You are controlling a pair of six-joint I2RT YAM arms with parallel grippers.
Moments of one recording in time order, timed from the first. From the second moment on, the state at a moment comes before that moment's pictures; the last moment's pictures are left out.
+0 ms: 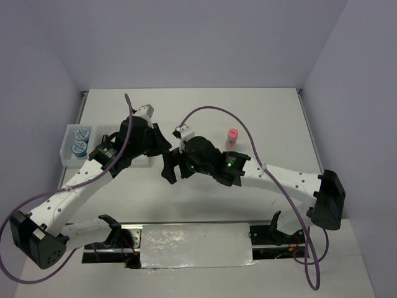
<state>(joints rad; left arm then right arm) -0.55 1.08 1.03 -0.50 0.03 -0.69 1.10 1.41 1.17 -0.29 0.09 0.47</state>
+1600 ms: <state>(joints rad) 0.00 1.88 1.56 -0.88 -0.81 -0.43 0.93 0.90 0.82 -0.32 0.06 0.33</state>
